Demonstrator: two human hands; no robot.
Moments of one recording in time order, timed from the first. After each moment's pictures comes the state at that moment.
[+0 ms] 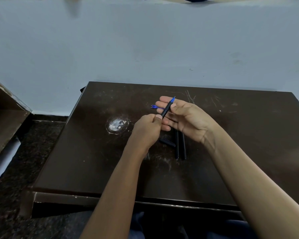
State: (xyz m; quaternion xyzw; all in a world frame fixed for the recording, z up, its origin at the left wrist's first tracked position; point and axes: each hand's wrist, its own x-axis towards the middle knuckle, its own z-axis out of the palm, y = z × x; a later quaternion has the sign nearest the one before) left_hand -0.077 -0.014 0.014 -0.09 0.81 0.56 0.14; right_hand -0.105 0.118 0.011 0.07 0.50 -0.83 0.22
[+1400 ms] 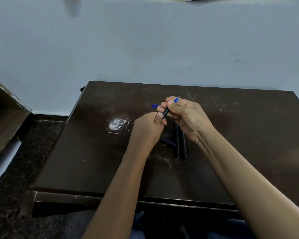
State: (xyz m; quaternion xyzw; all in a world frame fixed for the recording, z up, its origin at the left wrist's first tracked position) left_hand -0.079 -0.015 0.008 -0.02 0.89 0.45 0.05; right_hand -0.099 0.109 0.010 0.08 0.54 -0.83 0.08
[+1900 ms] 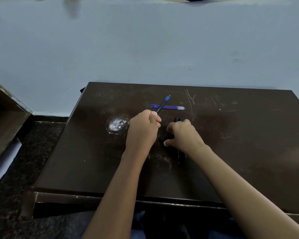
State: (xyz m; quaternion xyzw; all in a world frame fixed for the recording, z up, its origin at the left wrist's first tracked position) left_hand -0.076 -0.017 0.010 -0.07 0.89 0.46 0.01; right_hand -0.091 0.111 -0.032 -0.04 0.98 -0.12 0.16
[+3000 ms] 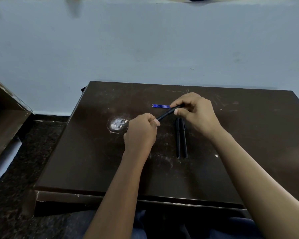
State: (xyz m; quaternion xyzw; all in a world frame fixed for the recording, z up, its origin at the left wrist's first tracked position) left_hand -0.073 -0.024 0.006 -0.09 0.90 0.42 0.05; right_hand -0.108 0.139 0.000 -0.08 0.89 -0.44 -0.07
